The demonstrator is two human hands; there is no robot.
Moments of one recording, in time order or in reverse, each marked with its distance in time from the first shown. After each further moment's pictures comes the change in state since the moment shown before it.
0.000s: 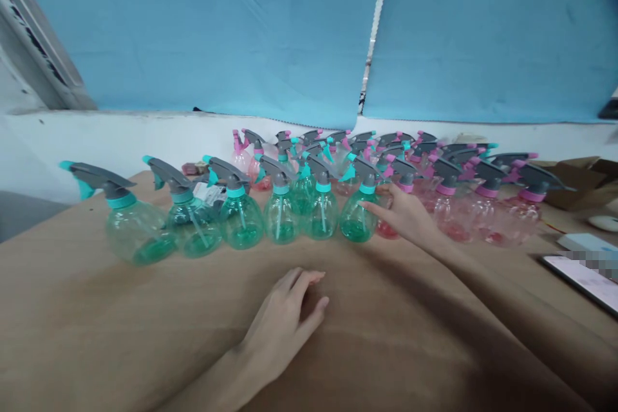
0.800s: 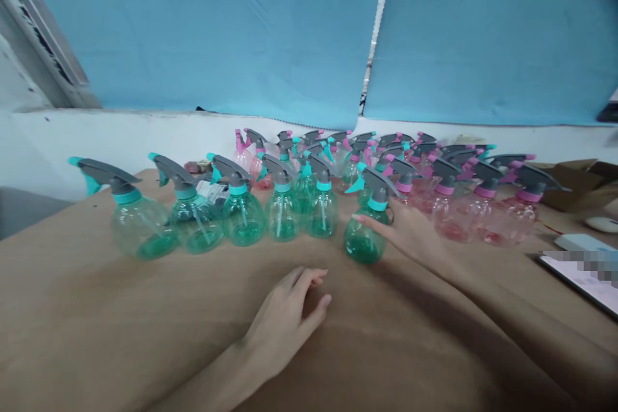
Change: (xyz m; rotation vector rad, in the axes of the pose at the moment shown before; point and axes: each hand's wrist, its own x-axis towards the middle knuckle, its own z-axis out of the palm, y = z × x) left_hand -0.003 0.005 0.000 -0.009 0.009 0.012; right_hand -0.032 -0.020 -0.010 -0.209 -0.041 0.012
